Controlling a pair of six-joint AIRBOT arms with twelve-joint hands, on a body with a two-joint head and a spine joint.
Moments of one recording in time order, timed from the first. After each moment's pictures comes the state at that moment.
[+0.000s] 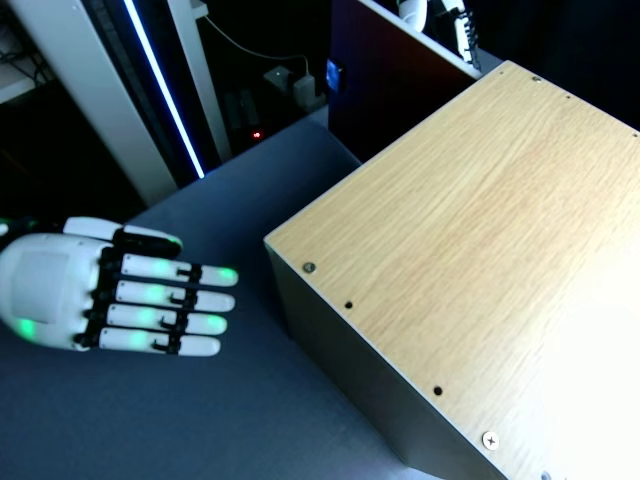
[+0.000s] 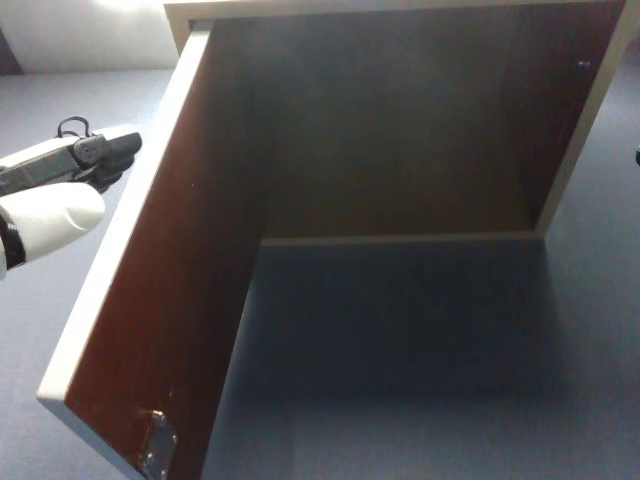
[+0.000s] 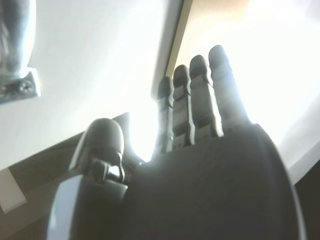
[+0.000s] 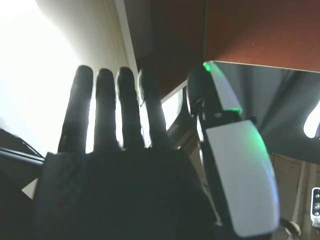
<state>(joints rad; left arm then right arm) 1.18 -0.68 0.86 -0.20 -1.25 0.01 -1.26 -0.93 1.15 0.14 1.45 -0.39</state>
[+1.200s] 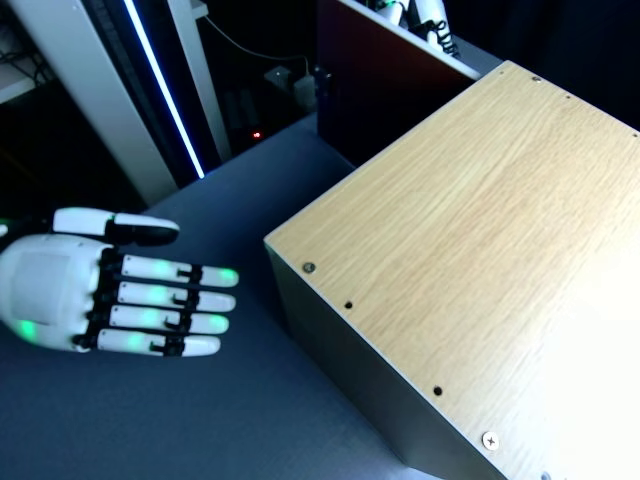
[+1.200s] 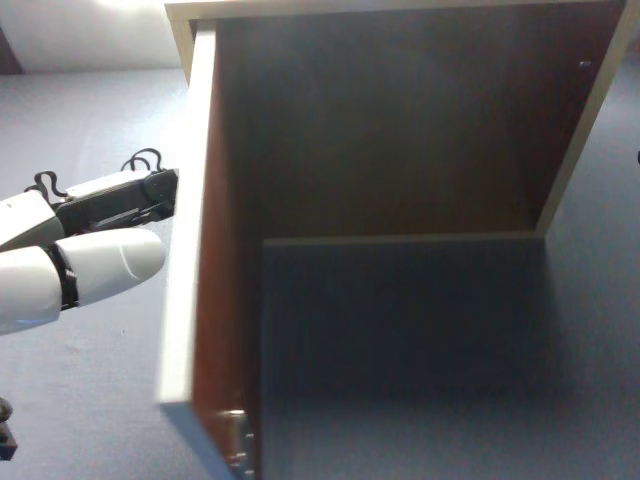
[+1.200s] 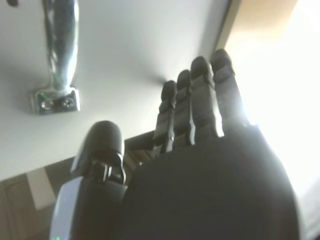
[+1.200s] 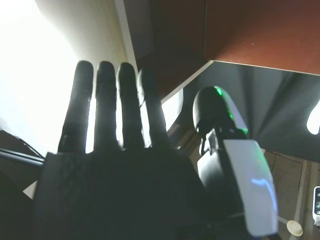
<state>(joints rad) 1.09 -0.72 0.88 0.00 -1.18 0.01 -1.26 -0.93 1.15 0.15 1.45 -0.38</state>
